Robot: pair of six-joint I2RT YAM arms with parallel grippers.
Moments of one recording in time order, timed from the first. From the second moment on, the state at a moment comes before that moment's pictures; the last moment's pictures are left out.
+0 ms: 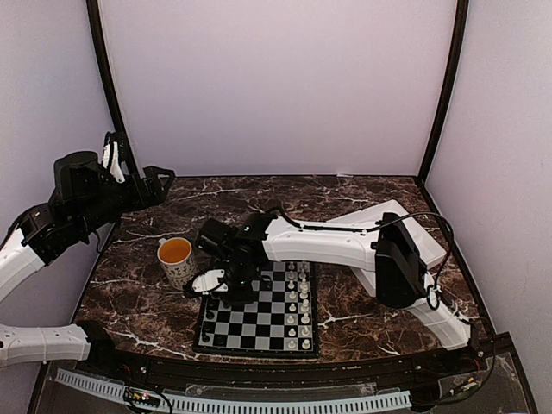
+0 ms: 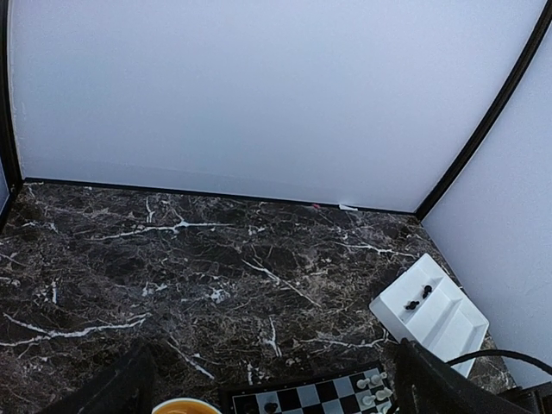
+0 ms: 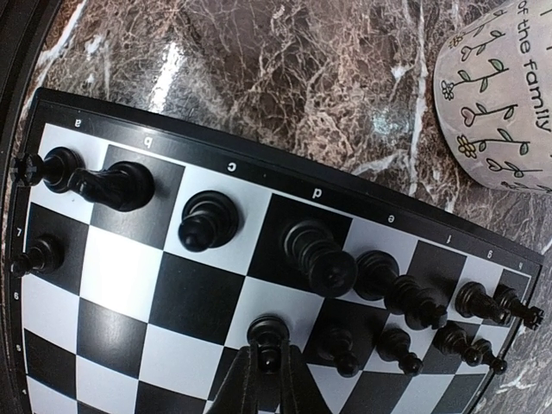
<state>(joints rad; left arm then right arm) -0.60 0.84 0.95 -0.36 -0.24 -0.44 1.21 2.45 2.22 -1.01 -0.14 -0.66</state>
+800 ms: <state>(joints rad) -0.60 0.91 0.95 -0.31 -0.22 -0.40 1.20 2.33 2.12 -1.04 -0.16 -0.71</state>
